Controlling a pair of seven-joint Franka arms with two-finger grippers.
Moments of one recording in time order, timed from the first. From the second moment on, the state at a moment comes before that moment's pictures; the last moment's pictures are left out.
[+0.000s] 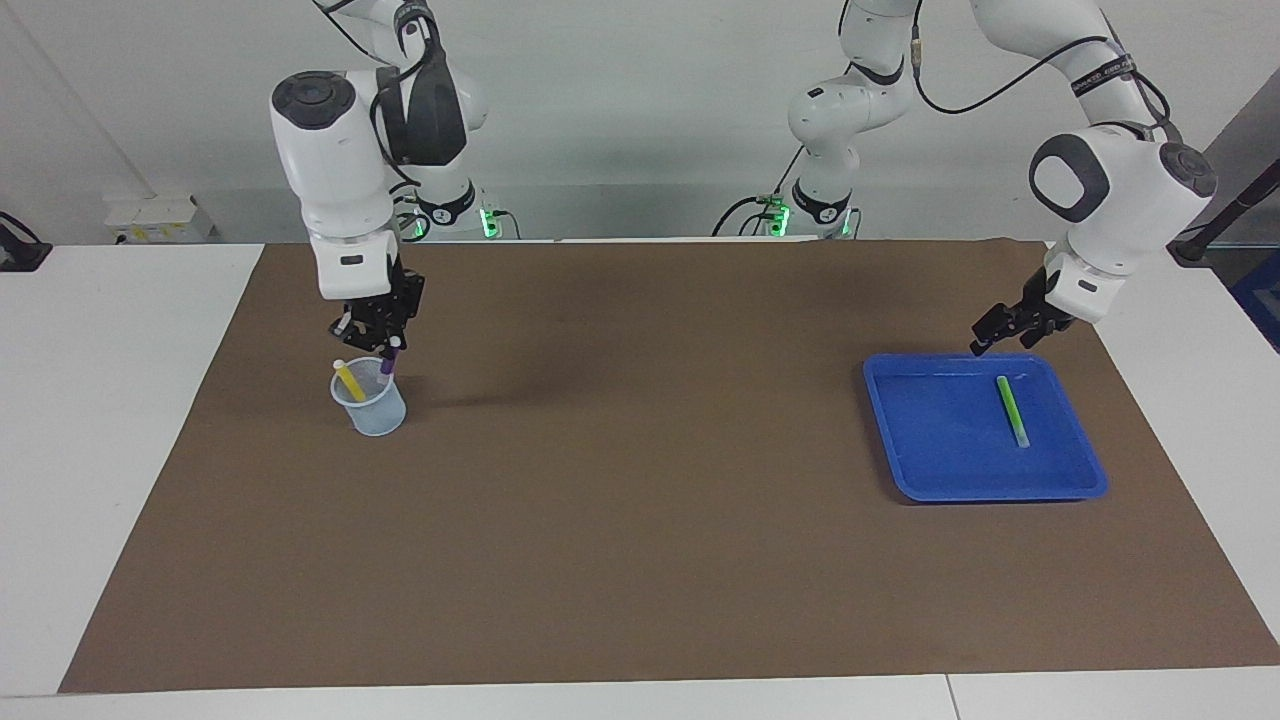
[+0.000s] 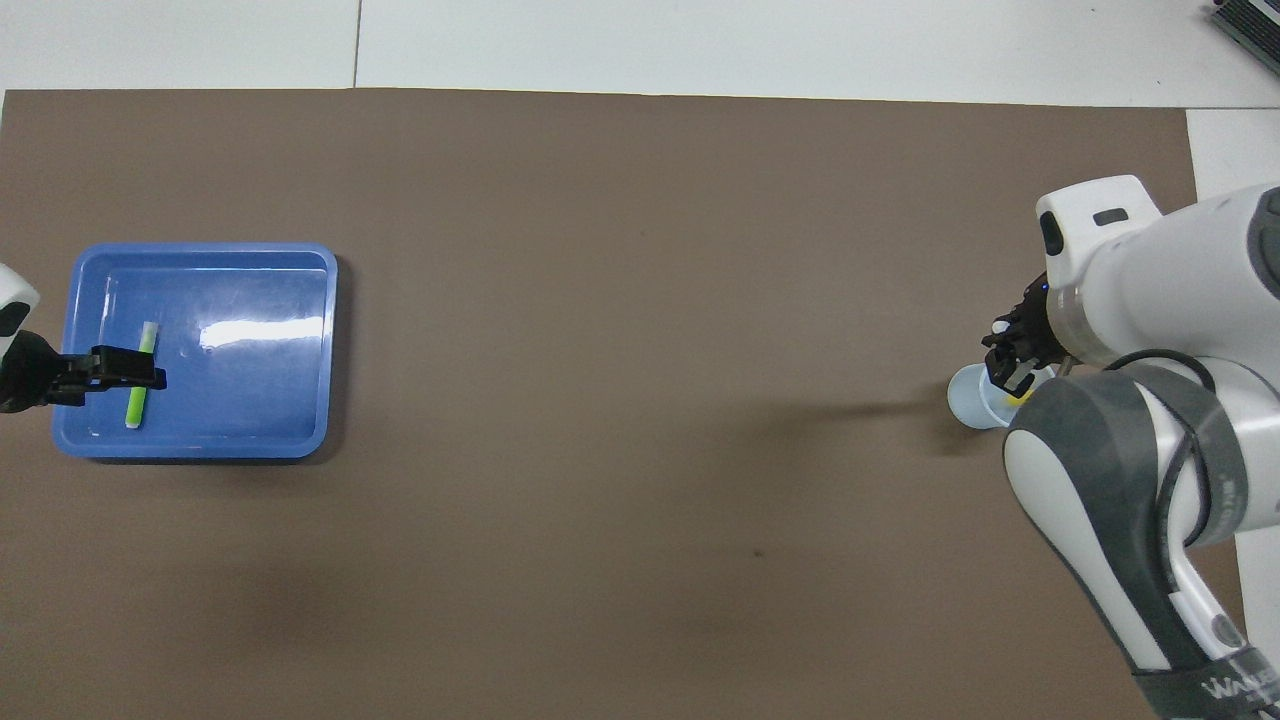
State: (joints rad) left arm 0.34 0.03 -0.13 -2.07 -0.09 2.07 0.16; right arm -0.04 -0.02 0.14 -1.93 -0.11 1.98 -0.85
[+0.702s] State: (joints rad) left arm 0.37 0.23 -0.13 -1.98 0.01 2.22 0.27; right arm -0.07 -0.10 0.14 -2.15 -0.11 2.12 -0.86
